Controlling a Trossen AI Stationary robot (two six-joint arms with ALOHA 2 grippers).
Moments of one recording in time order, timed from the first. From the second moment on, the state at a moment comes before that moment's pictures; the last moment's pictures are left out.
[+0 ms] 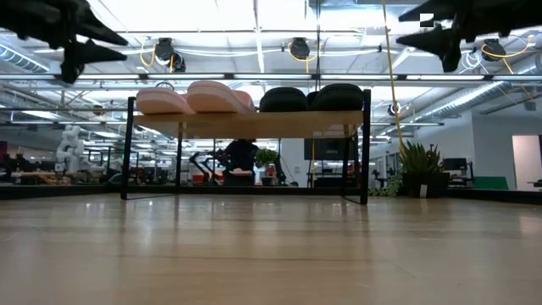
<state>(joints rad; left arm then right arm) 0.57 0.18 0.50 -0.49 0.21 -0.52 0.03 0.38 0.38 0.01 0.36 0.38</state>
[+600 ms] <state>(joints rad) 0.57 0.18 0.35 -0.35 0.32 -0.47 0.03 0.36 0.11 0.31 0.31 0.41</state>
